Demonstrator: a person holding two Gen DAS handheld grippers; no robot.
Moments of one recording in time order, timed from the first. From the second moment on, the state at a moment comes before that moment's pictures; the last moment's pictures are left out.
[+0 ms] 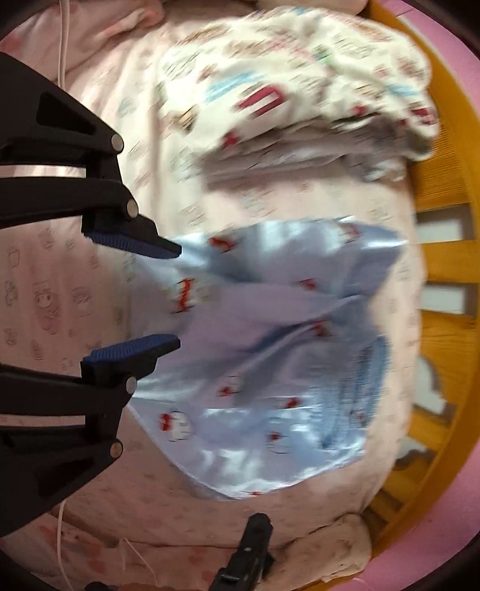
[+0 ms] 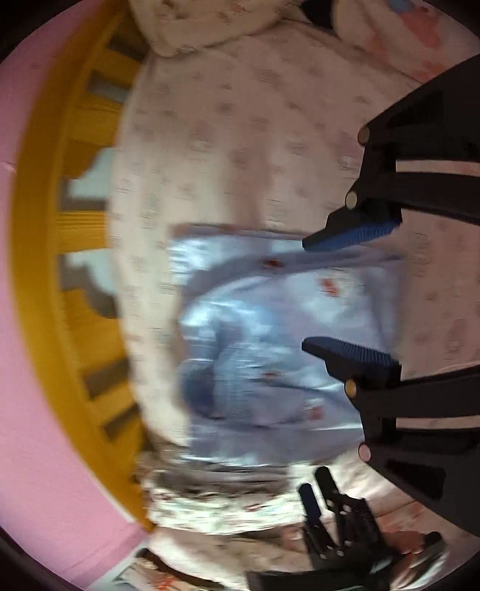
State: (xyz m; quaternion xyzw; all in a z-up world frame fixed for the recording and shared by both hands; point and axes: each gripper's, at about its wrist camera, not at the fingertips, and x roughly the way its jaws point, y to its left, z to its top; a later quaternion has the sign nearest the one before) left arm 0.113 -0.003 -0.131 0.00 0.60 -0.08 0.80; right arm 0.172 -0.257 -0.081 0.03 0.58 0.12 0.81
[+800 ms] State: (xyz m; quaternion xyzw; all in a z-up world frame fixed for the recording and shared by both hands) left arm 0.088 0.017 -0.120 0.01 0.60 -0.03 0.80; right arm 0.174 -0.261 -0.088 -0.01 0.59 0.09 0.80
